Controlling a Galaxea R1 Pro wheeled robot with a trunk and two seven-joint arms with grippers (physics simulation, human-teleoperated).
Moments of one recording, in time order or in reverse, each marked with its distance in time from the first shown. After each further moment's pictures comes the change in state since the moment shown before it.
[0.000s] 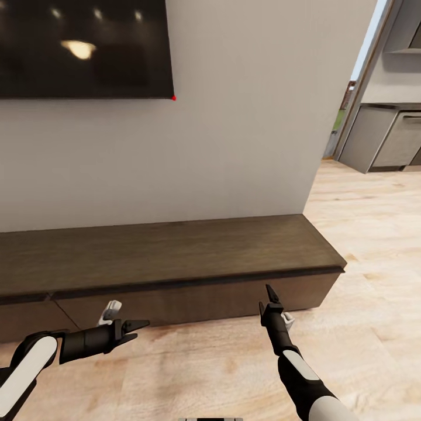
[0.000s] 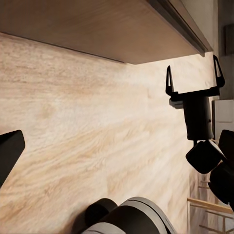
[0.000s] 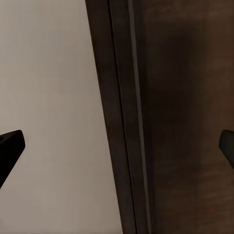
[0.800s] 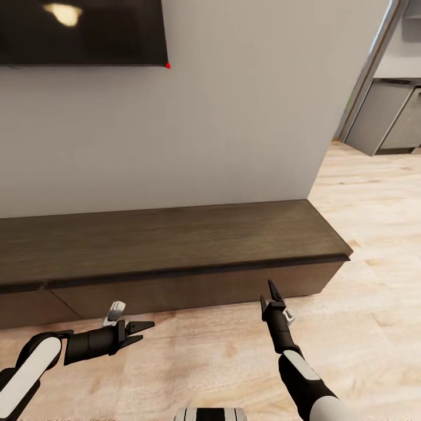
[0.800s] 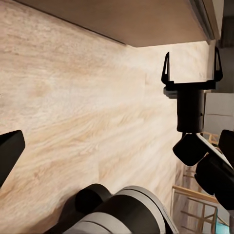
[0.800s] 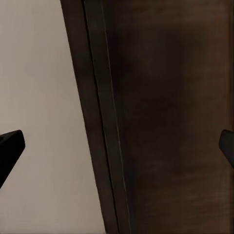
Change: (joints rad) left arm 0.000 0.000 -0.039 -0.009 0.053 0.000 0.000; right arm 0.000 -0.006 0.011 -0.001 0.008 0.001 0.129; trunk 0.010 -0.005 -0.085
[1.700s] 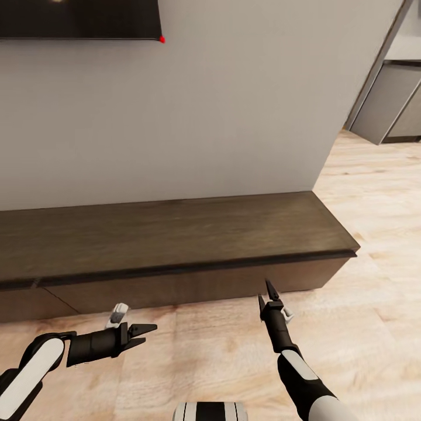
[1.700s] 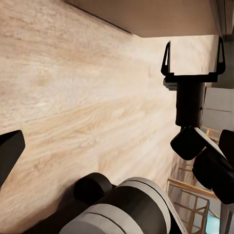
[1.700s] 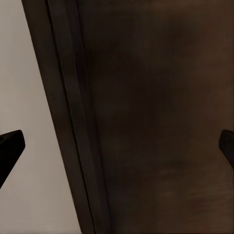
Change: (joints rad) left arm 0.000 0.001 -0.028 0.000 0.012 0.000 0.000; right arm 0.000 0.005 0.003 -0.002 0.046 0.000 0.033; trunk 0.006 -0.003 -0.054
